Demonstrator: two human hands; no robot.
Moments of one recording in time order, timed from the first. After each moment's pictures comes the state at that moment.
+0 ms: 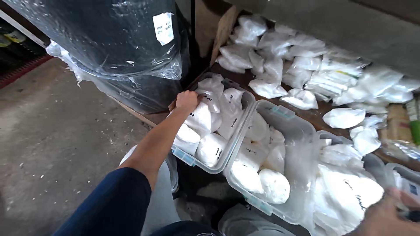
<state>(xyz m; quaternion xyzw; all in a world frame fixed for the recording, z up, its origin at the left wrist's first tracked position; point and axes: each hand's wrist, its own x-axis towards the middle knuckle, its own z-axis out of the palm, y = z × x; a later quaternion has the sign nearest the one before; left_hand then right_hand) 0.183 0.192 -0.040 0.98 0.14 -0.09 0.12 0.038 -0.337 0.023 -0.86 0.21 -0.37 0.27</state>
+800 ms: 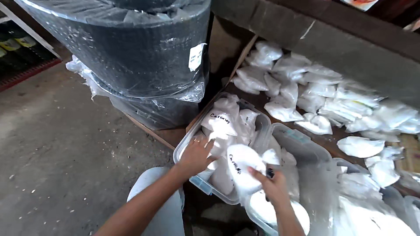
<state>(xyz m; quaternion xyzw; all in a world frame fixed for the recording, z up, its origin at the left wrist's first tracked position) 0.060 0.204 -0.029 0.95 -0.06 -0.17 0.26 0.073 -0.074 -0.014 -0.88 0.05 0.10 0.47</state>
